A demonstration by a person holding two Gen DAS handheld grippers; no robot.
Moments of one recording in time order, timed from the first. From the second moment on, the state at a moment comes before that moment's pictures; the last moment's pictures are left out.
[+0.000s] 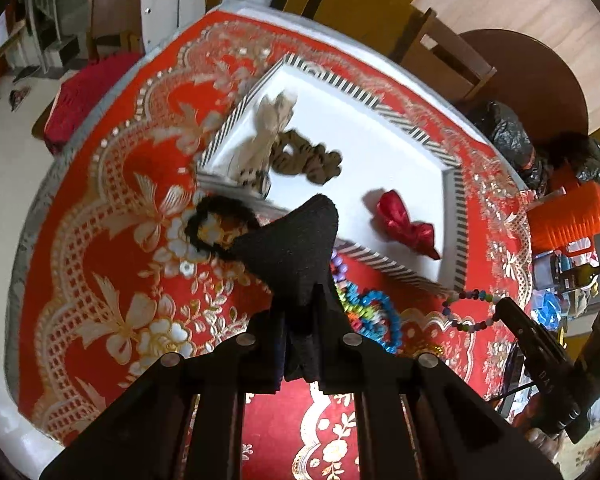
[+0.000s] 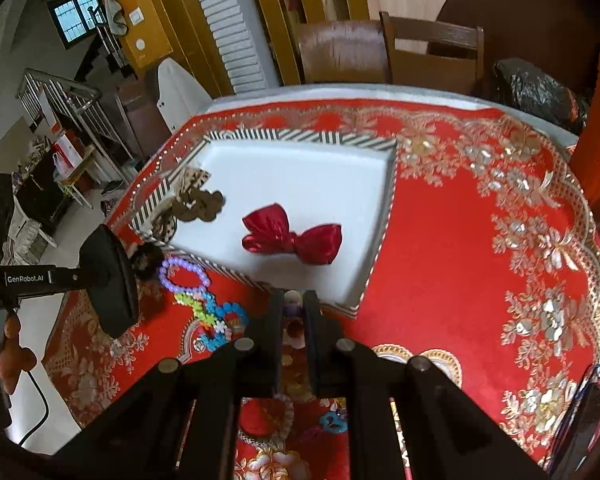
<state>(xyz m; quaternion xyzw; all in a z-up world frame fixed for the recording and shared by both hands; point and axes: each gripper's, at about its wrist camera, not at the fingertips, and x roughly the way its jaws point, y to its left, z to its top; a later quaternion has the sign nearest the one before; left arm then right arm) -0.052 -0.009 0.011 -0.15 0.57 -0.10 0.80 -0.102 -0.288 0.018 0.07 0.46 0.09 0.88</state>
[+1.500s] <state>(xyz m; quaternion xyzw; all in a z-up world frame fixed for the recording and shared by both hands) 0.163 -0.072 -0.033 -0.05 0.58 -0.11 0.81 0.078 -0.287 -0.040 0.07 0.51 0.02 0.86</state>
